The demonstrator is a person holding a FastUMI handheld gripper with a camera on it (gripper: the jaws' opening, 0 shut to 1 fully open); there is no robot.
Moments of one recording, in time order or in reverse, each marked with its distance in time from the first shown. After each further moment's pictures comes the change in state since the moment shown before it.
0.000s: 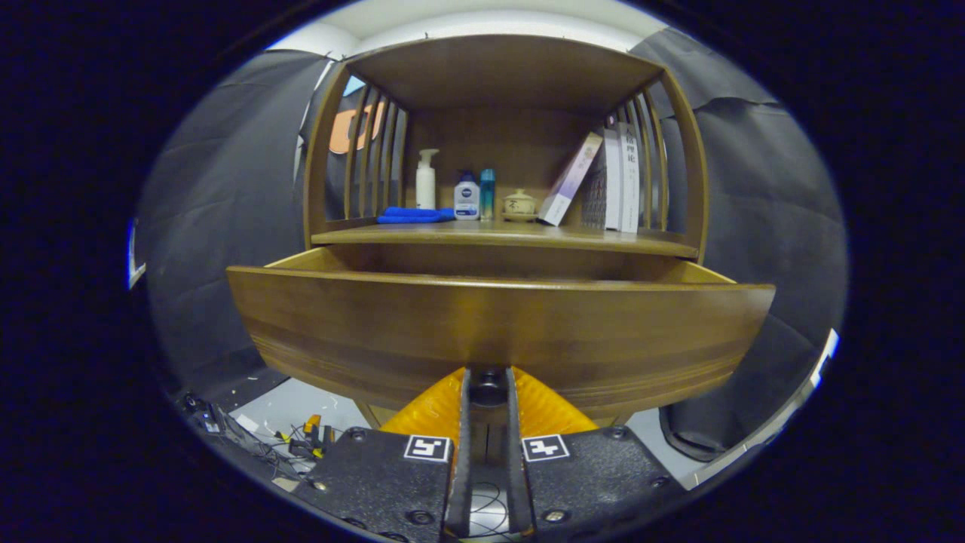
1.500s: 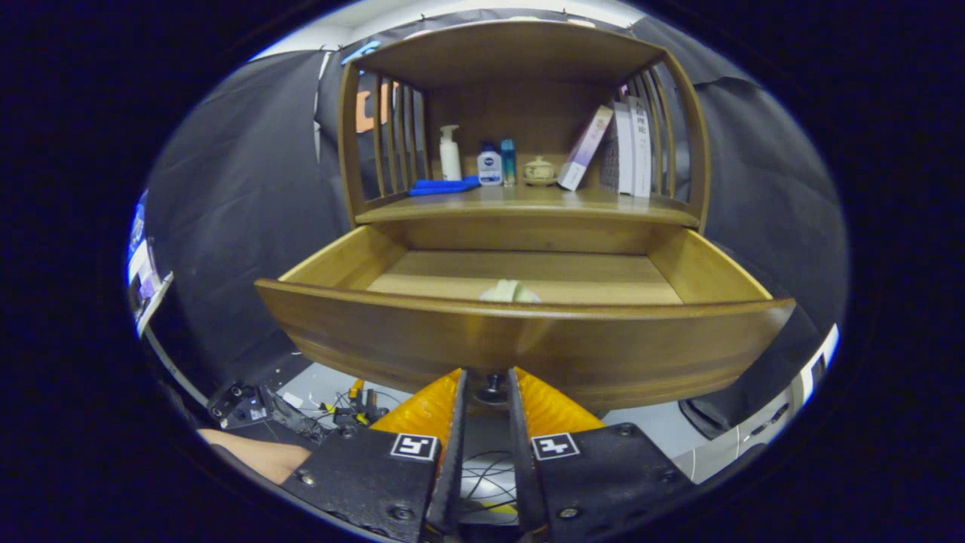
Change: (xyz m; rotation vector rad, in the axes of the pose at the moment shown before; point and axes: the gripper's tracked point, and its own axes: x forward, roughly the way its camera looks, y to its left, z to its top) arm -0.077 0.016 0.009 0.025 0.188 0.134
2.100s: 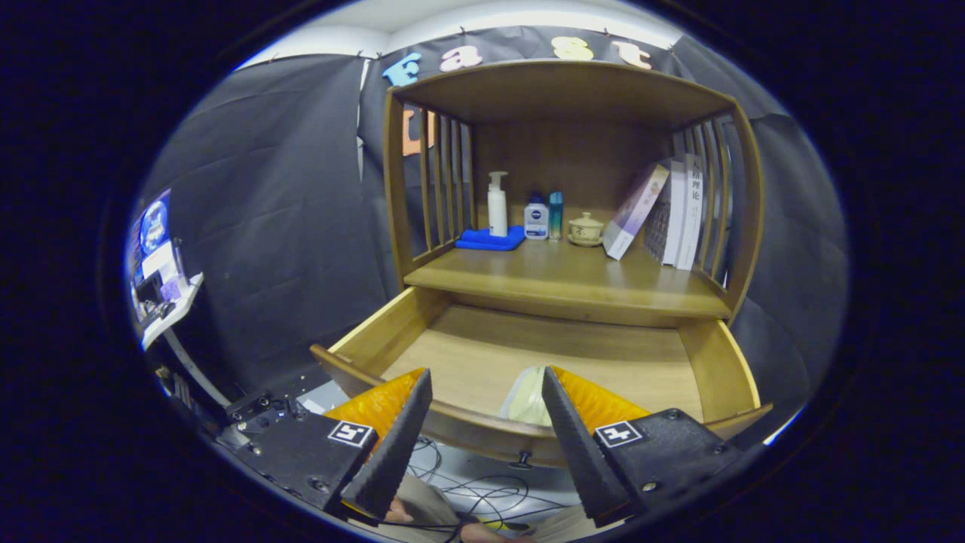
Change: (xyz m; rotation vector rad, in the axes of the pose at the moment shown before) arm 0.000 0.029 0.095 -0.082 -0.031 0.107
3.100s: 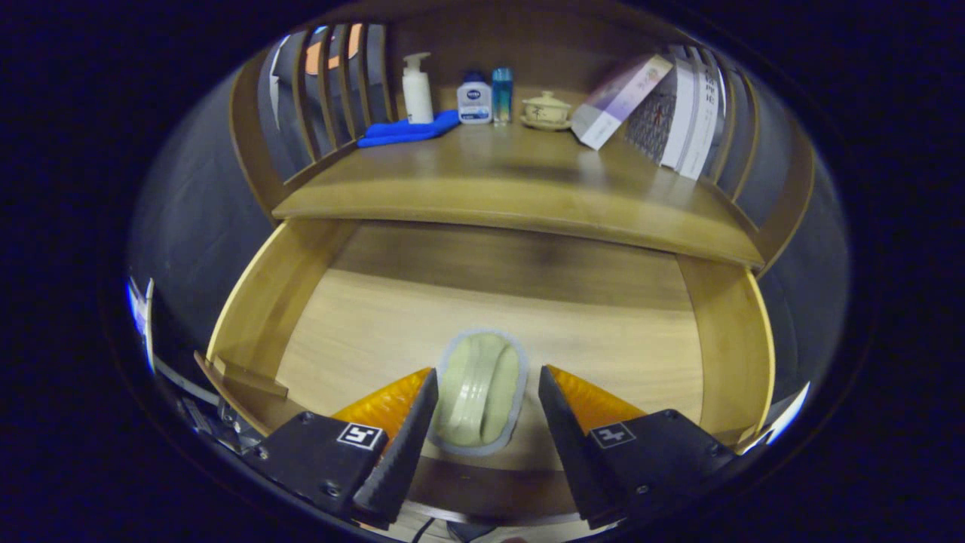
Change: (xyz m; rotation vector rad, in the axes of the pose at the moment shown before) arm 0.105 -0.061 -0.052 0.129 0.487 -0.141
